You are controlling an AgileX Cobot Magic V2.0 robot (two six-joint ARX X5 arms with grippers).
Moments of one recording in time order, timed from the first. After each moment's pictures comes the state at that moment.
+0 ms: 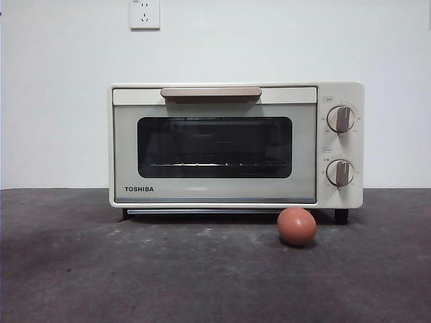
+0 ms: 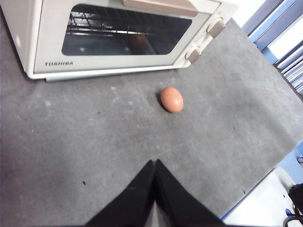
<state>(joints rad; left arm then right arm) -0.19 0.54 0.70 -0.68 0.58 -0.19 0.16 0.53 0.78 -0.91 -0.47 0.09</state>
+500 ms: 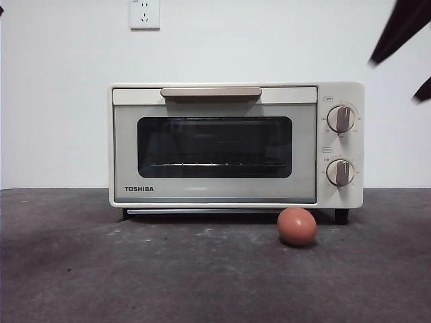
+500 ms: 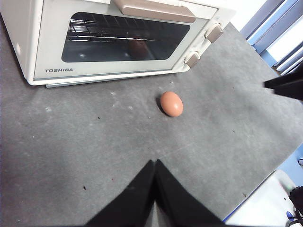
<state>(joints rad) -0.19 0.54 0.70 -0.67 0.58 -0.19 0.28 0.89 0.78 -0.67 -0.42 0.22</state>
